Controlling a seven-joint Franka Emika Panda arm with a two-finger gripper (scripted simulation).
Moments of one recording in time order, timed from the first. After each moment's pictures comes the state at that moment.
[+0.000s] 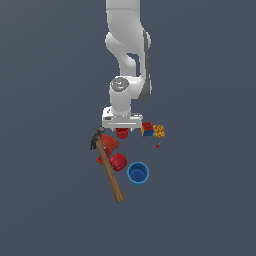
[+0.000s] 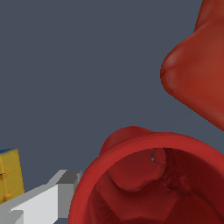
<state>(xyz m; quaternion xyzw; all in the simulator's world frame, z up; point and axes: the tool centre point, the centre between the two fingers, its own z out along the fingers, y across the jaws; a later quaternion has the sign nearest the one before) -0.127 -0.031 0.047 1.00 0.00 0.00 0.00</state>
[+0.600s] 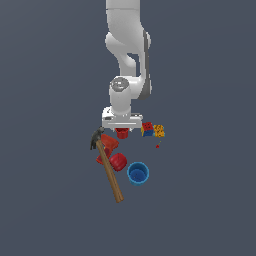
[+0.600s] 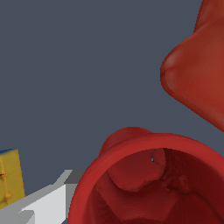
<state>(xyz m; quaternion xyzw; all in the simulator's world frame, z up) -0.126 -0.031 0.047 1.00 0.00 0.00 0.00</state>
